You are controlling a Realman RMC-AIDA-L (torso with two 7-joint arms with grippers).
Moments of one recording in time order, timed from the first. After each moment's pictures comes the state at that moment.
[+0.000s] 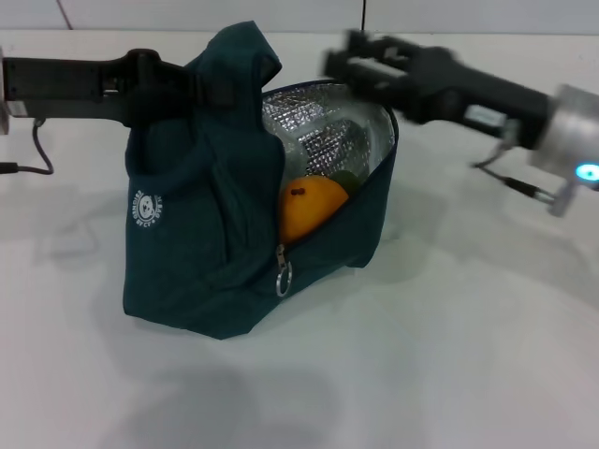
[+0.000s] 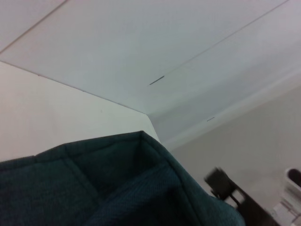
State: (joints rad) left arm -0.60 -1.99 0.62 0.90 1.96 1.83 -2.49; right arm 0.57 2.02 -1.62 -0.64 -0.78 -1.23 1.37
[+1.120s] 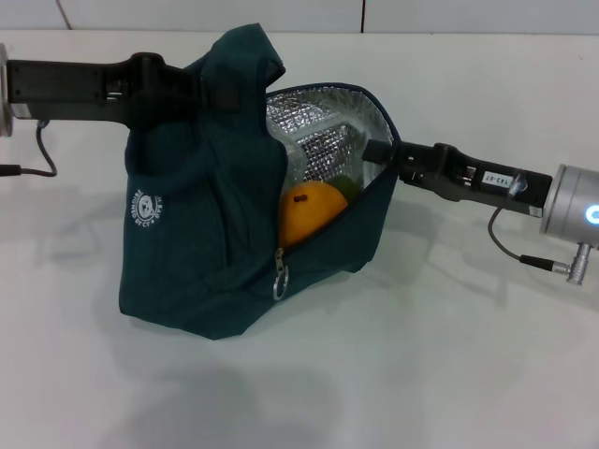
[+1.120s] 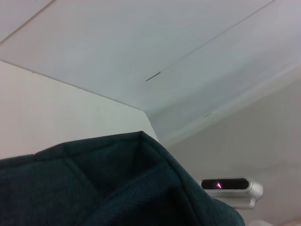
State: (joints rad) left arm -0.60 -1.99 0.63 0.90 1.96 1.83 -2.48; right arm 0.66 2.01 -1.57 -0.30 -0.92 -1.20 1.93
